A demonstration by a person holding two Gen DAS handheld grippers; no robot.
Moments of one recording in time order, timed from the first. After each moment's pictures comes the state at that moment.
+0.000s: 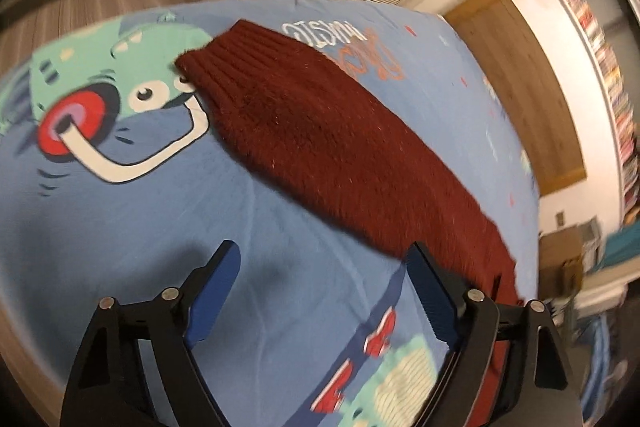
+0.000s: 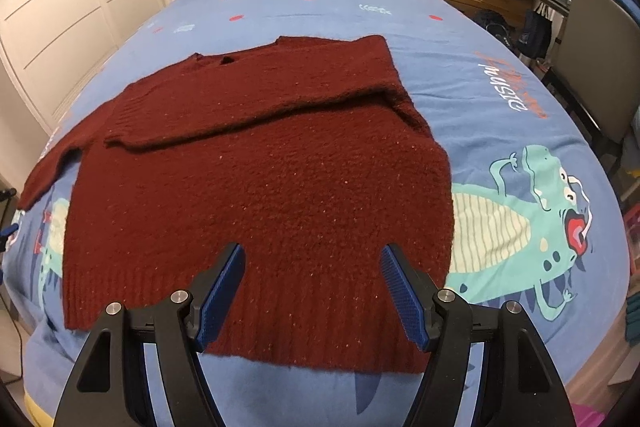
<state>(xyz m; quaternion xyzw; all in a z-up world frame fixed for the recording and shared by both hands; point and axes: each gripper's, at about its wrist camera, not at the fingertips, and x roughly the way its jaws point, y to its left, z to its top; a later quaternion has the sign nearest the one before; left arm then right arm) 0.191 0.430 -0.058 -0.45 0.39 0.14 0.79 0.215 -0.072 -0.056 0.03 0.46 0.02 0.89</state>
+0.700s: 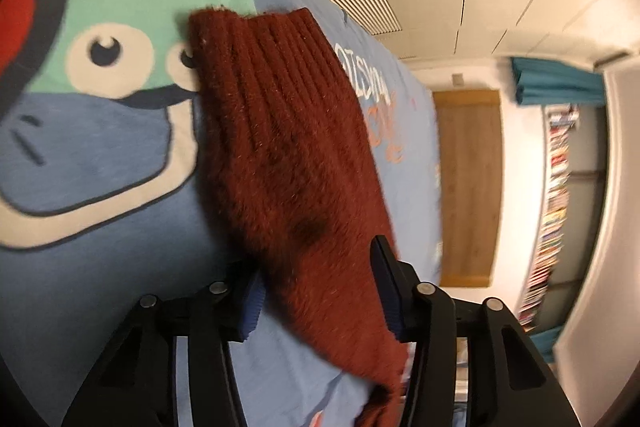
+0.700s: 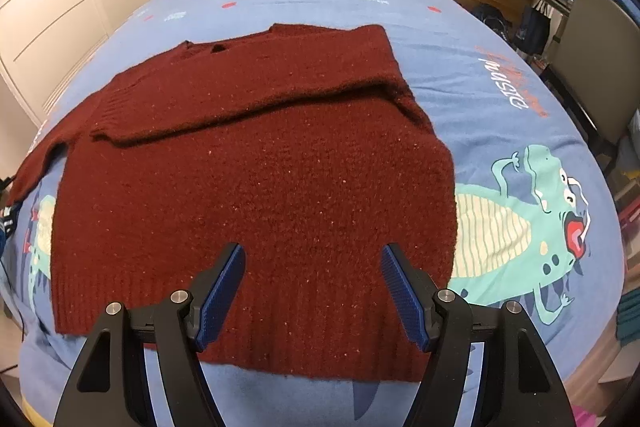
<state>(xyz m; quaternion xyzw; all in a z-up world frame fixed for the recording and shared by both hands) 0.194 0.517 -0.117 -0.67 0.24 0.08 0.70 0.230 -0.066 -0.065 0.02 0.48 0.00 0.88</state>
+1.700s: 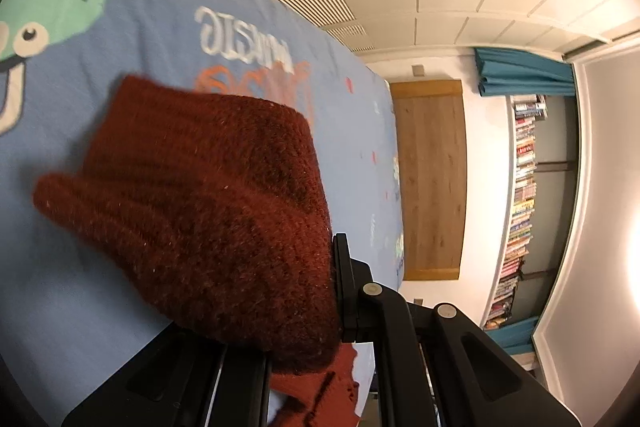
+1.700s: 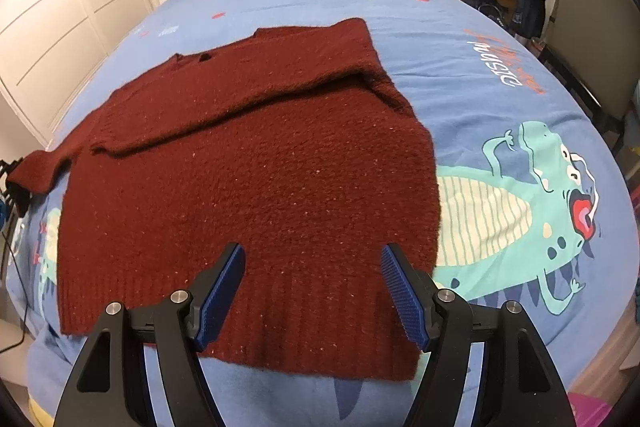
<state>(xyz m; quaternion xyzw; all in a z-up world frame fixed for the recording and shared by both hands) 0.242 0.475 -0.054 -0.66 0.21 0.04 0.72 0.218 -0.102 -0.071 0.07 0.47 0.01 0.88</state>
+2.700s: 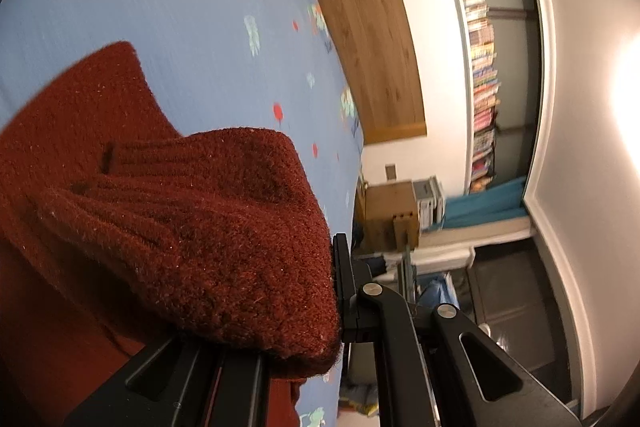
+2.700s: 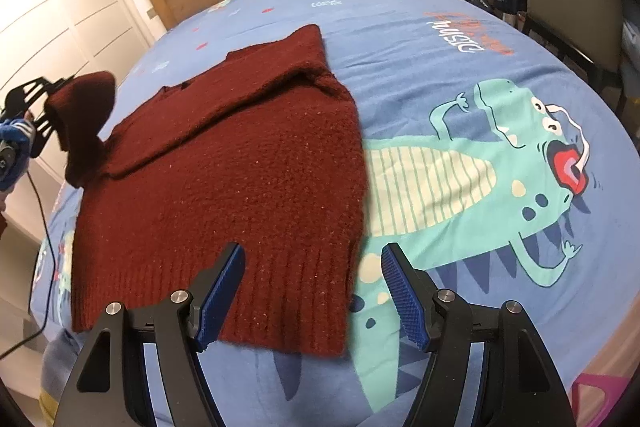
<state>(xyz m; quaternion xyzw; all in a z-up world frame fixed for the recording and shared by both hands) 0.390 0.205 0.037 -0.57 0.32 -0.16 0.74 0.177 -0.170 -0.082 0.14 0.44 0.02 0.89</state>
